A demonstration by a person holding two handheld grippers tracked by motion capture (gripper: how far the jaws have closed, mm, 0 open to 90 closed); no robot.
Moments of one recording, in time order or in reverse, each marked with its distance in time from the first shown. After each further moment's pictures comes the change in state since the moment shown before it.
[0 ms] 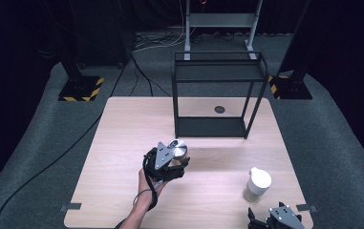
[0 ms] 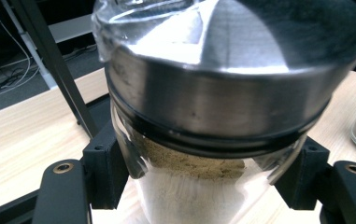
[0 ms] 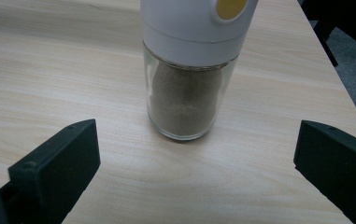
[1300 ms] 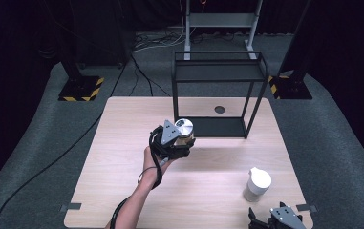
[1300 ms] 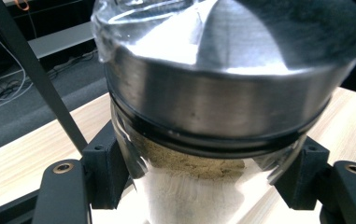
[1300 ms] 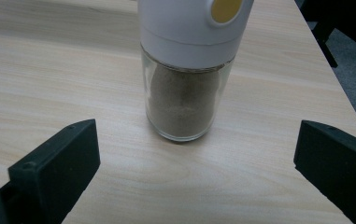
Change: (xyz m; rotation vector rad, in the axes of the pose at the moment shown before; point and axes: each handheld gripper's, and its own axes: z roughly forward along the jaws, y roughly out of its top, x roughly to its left) left arm 0.029 0.048 0.030 -0.003 -0.033 0.015; right arm -0.002 -0.001 -0.002 -0.008 0.001 0.005
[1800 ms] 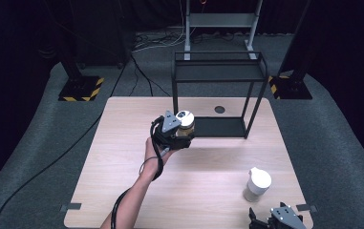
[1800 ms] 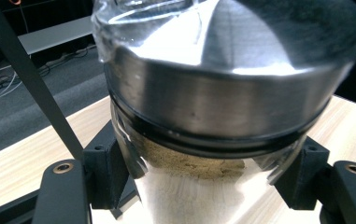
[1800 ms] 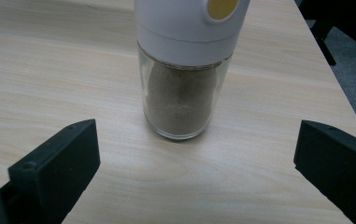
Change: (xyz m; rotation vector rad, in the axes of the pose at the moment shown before) left arm 0.017 0.020 0.013 0.016 -0.012 -0.013; right arm 0.000 0.001 0.000 0.008 -0.007 0.000
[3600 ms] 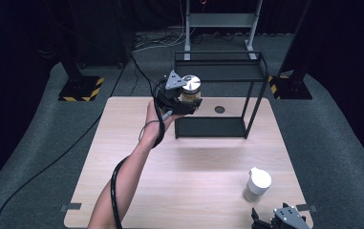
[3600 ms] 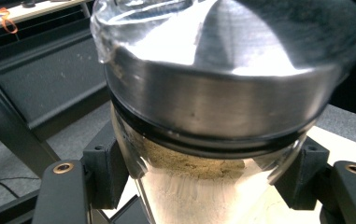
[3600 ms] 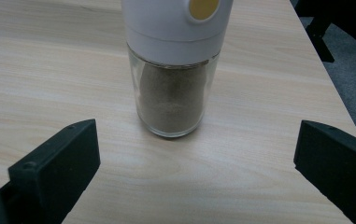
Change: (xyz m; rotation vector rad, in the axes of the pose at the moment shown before) left arm 0.040 0.103 0.003 -0.007 -0.054 0.043; right arm -0.005 0.001 -0.003 0.002 -0.004 0.016
